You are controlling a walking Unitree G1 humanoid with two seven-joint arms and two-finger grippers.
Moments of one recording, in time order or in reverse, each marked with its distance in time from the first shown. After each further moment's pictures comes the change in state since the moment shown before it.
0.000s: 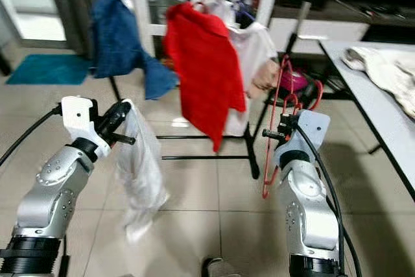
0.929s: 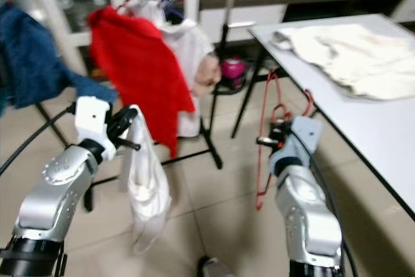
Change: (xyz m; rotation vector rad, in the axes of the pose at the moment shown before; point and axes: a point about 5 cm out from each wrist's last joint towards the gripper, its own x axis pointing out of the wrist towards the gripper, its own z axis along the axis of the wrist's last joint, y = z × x) left arm 0.001 -0.015 0.002 0.106 0.065 -0.054; right arm -0.009 0.009 -0.008 0.057 0.120 0.097
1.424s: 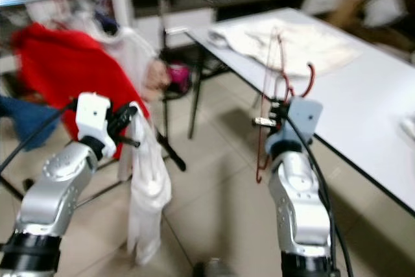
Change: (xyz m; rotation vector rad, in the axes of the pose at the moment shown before) left arm 0.005 0.001 0.000 0.011 0.002 0.007; right arm 0.004 0.017 0.031 -0.077 -0.245 0.003
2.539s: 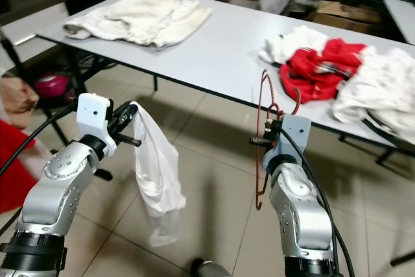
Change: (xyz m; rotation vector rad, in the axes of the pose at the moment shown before) left arm 0.001 0.001 0.002 0.001 -0.012 0.015; right arm -0.007 -0.008 -0.039 0.008 0.277 0.009
